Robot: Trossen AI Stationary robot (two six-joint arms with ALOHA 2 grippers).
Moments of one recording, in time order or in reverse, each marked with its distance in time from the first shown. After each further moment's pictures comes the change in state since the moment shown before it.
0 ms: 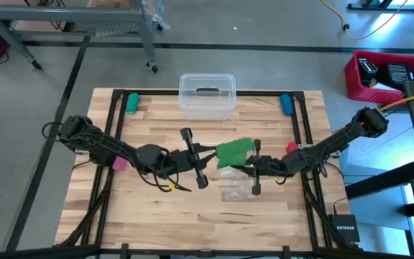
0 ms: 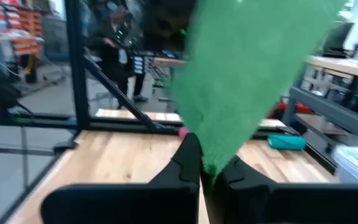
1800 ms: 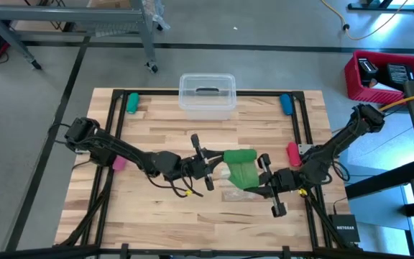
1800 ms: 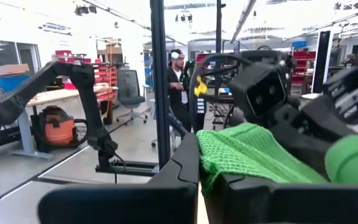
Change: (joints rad) left arm 0.026 0.091 0.000 -0.136 -0.082 0.098; right arm 0.233 -0.022 0.156 0.011 -0.034 0.037
